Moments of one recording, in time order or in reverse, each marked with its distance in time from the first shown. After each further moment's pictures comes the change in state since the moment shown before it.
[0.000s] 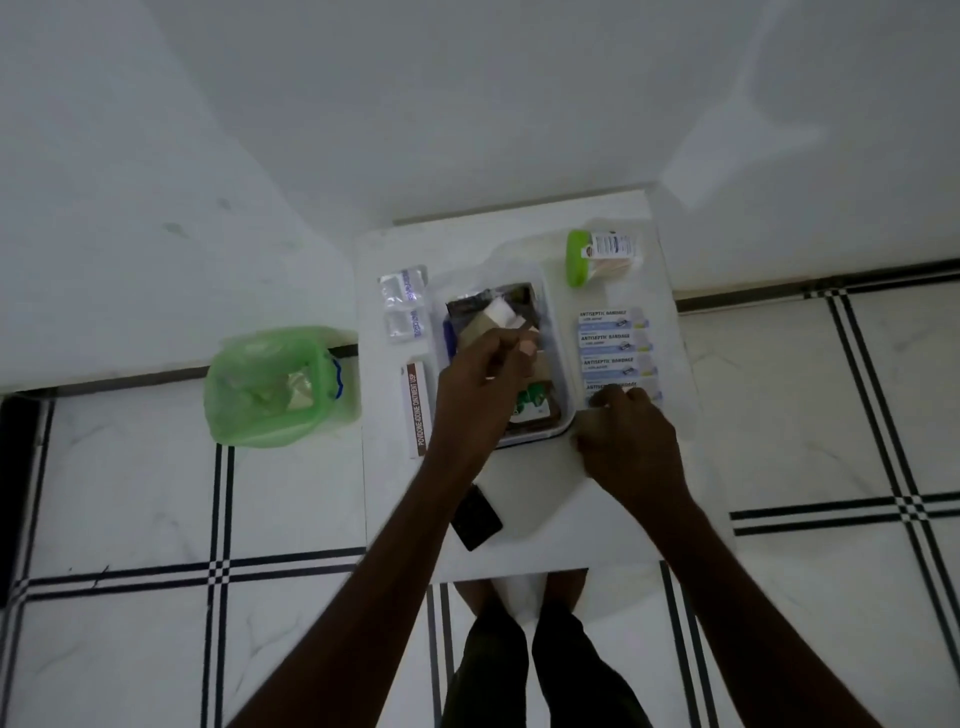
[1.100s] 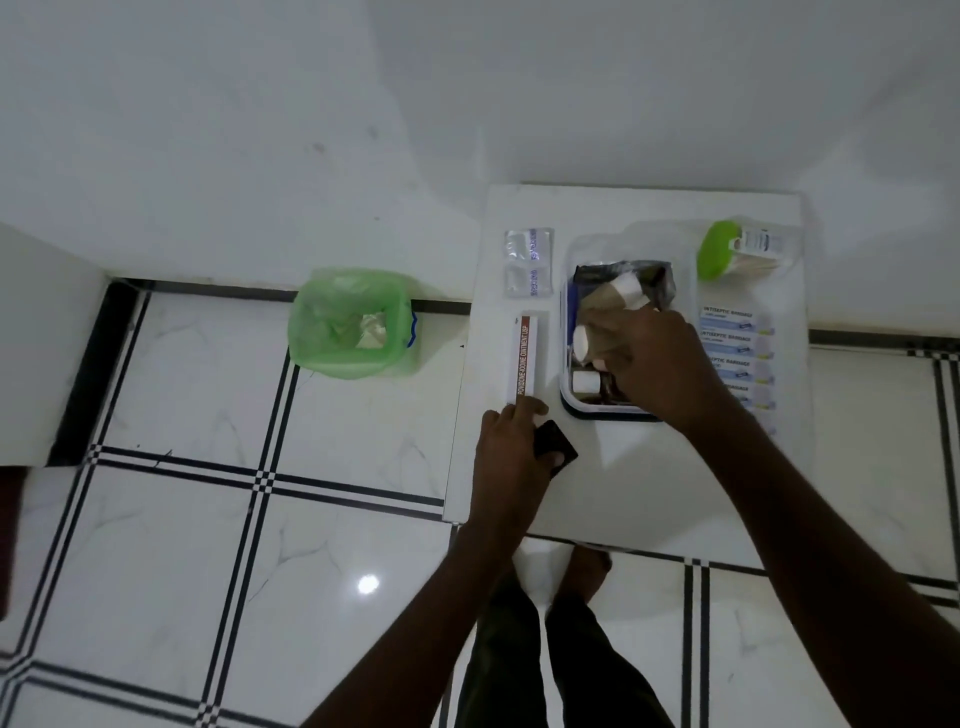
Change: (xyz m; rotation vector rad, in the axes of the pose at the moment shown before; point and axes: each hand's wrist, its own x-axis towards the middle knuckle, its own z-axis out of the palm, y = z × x) left_hand -0.078 -0.096 -0.040 0.550 0.131 -0.092; right_hand 0.055 -0.077 -0.001 0.048 -0.086 -0.360
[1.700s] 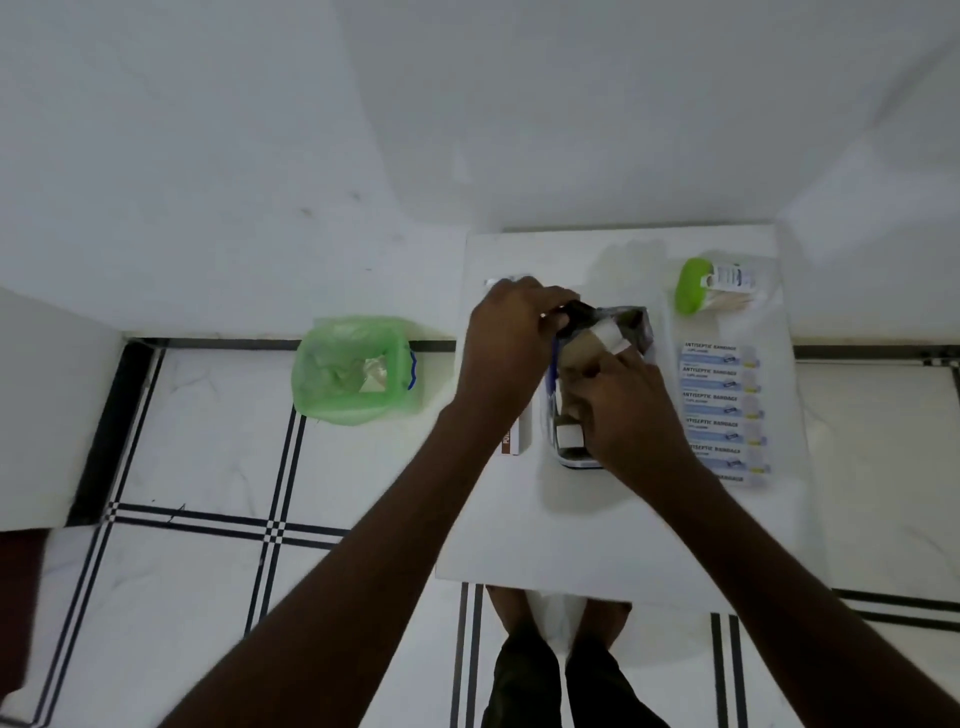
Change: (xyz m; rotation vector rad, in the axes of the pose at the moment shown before) left_hand 0.112 0.108 -0.078 0.139 0.202 0.421; right_hand 0.001 -0.002 0.015 -0.253 0.073 -0.063
